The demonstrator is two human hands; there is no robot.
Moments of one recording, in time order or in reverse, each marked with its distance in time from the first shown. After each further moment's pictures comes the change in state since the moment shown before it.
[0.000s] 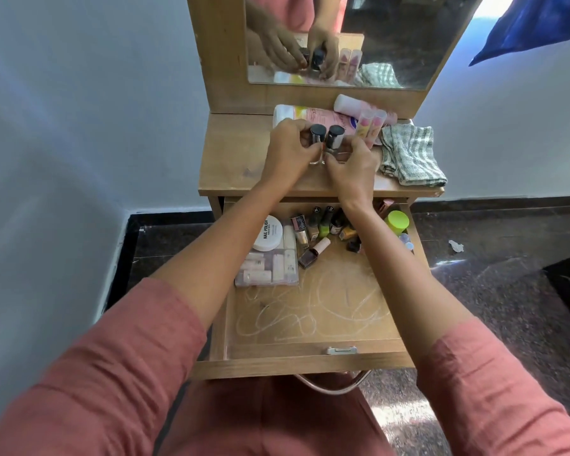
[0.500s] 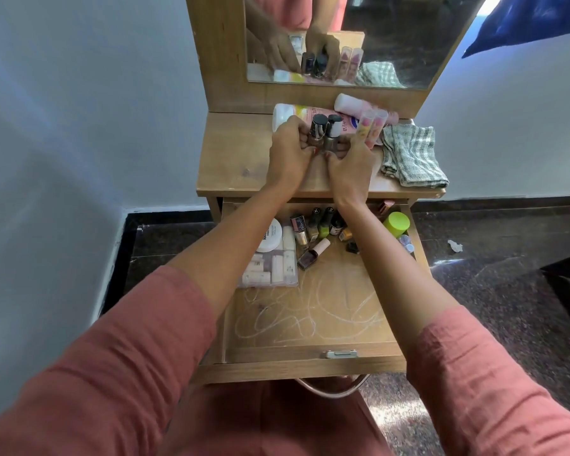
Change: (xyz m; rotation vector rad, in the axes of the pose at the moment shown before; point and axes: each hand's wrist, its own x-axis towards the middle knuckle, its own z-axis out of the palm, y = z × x) left_hand 0.010 -0.017 0.015 -0.008 0.060 -0.061; right_hand 0.012 0.005 0.017 -0.065 0.065 0.044
